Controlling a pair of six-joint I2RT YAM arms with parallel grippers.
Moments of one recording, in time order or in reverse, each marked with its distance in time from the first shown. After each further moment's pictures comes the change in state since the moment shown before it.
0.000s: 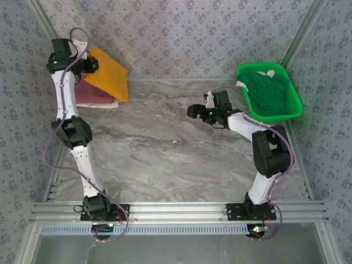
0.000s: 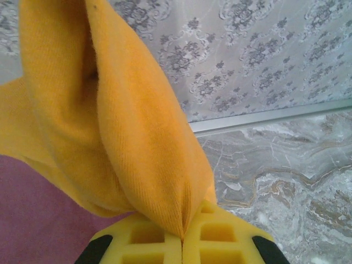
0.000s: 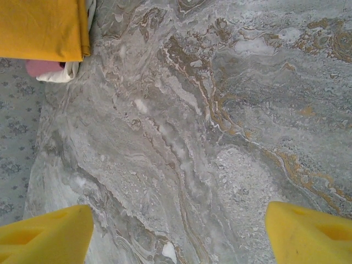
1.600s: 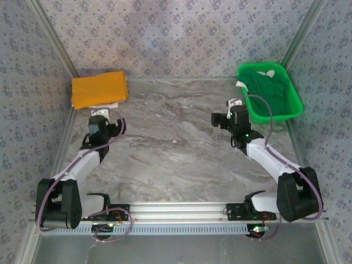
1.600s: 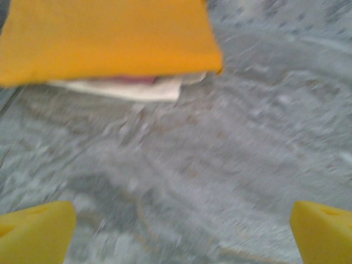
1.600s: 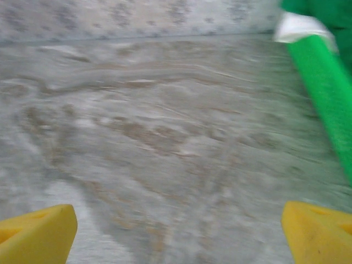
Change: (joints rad) left arm -0.305 -1.209 -2.182 1.155 -0.685 -0.323; right arm -0.039 -0.507 -0.417 0.109 0.687 -0.387
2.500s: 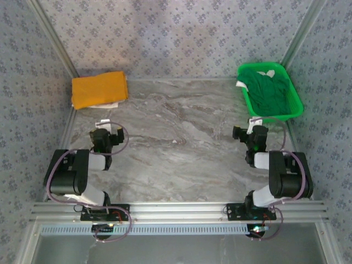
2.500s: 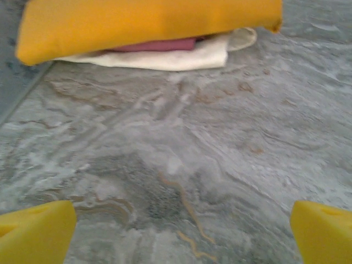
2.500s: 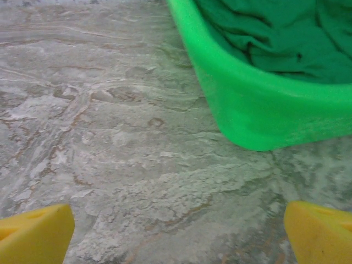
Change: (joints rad) left arm 0.043 0.334 -0.220 0.644 -0.026 0.146; right arm -0.350 0.224 -0.371 0.682 -0.173 -0.169
